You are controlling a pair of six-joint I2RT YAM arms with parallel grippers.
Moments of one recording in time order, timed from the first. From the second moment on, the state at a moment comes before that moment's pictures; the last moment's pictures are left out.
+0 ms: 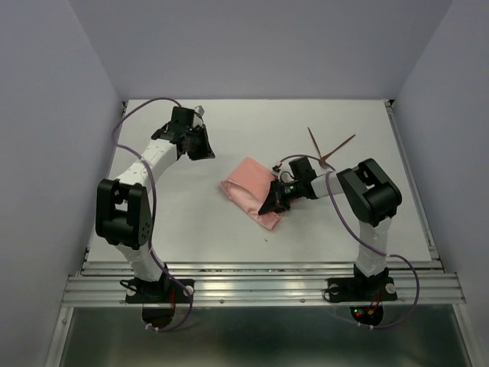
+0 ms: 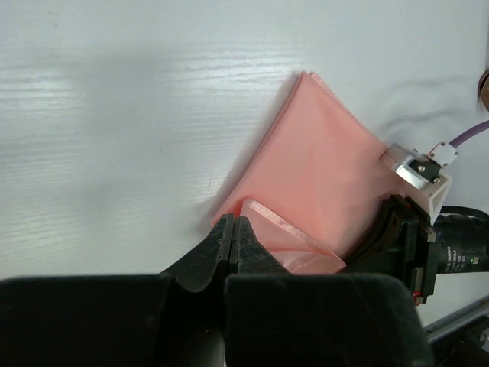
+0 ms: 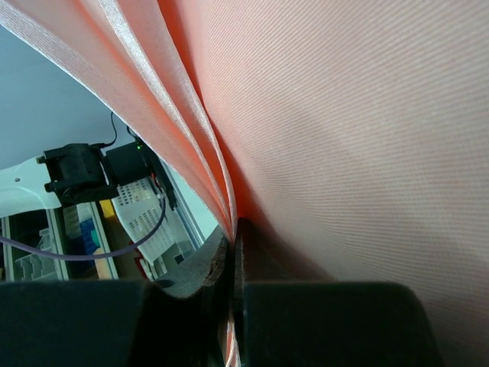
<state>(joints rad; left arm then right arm) -0.25 1.74 1.34 -0.50 0.26 -0.41 0.45 2.01 0.94 0.12 -0.96 0.68</state>
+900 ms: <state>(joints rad) -0.36 1.74 1.11 -0.53 0.28 -0.39 0.44 2.01 0.95 0.11 -0.96 0.68</state>
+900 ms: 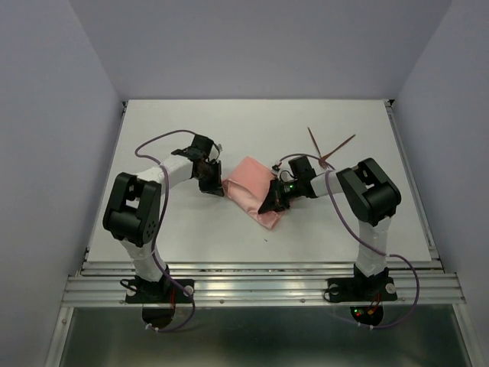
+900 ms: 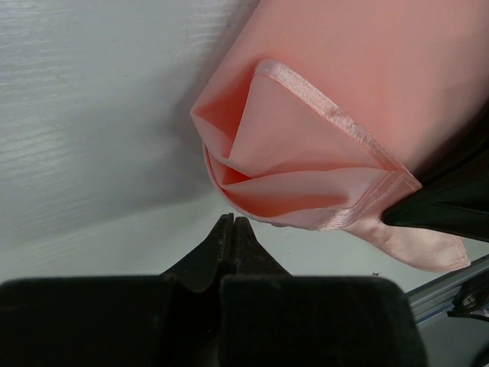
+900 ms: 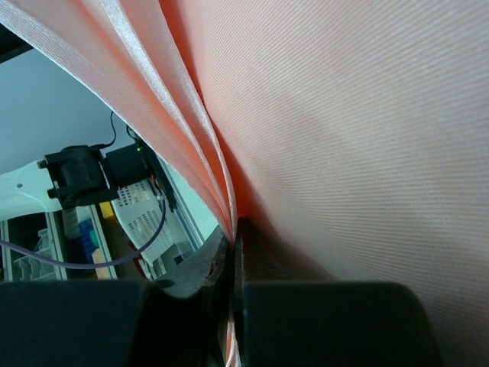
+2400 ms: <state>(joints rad) -0.36 1.90 1.27 -0.47 0.35 -0.42 0.44 1.99 1.21 -0.28 -0.86 0.46</state>
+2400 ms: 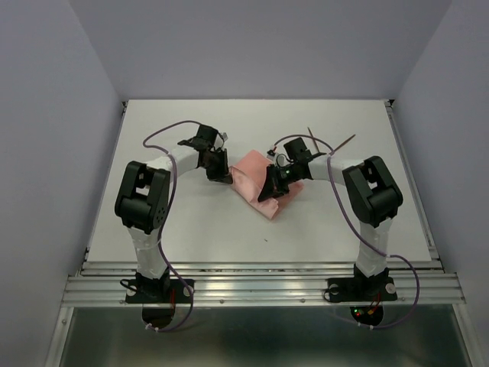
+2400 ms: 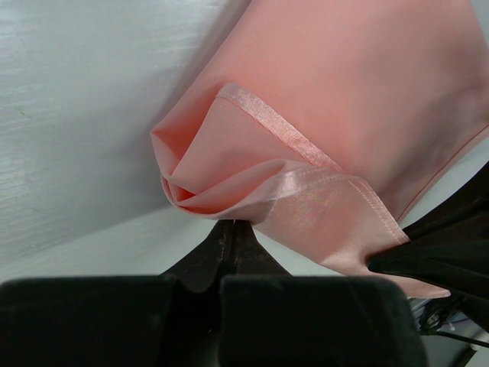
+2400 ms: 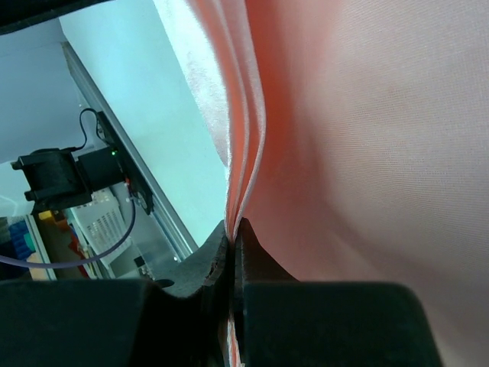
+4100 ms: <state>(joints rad) -0.36 2.01 1.39 -0.47 0.32 -0.44 0.43 2.10 1.46 -0.51 -0.75 0.31</state>
